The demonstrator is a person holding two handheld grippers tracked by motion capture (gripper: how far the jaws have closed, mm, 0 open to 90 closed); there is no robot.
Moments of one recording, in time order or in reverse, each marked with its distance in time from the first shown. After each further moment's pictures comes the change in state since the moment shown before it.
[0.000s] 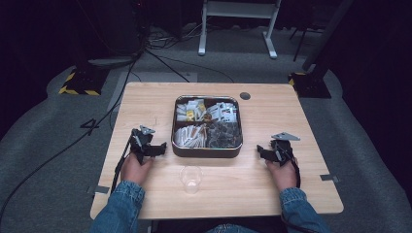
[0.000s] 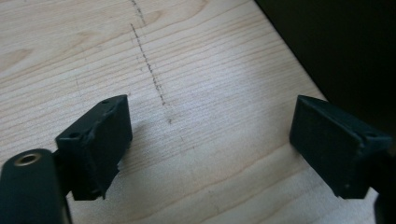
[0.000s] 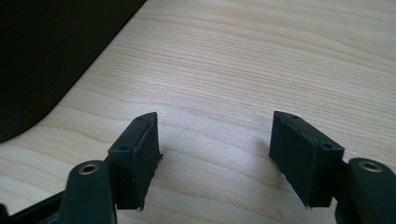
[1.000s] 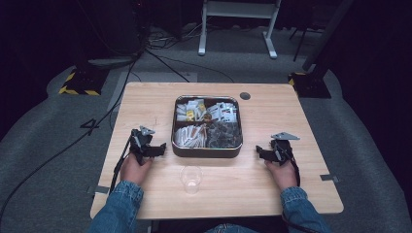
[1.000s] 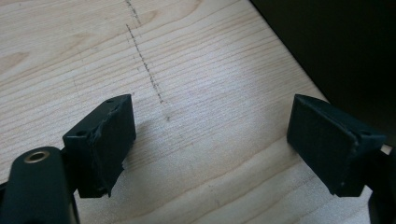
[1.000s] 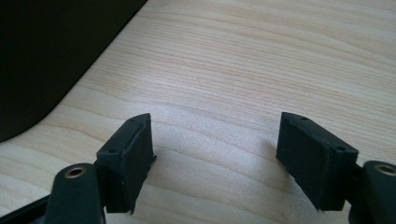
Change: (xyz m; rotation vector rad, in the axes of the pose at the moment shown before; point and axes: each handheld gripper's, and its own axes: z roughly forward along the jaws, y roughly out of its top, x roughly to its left) left arm -0.001 -0.001 -0.001 0.003 -0.006 0.024; right arm 0.000 0.001 0.001 0.006 0.008 -0.006
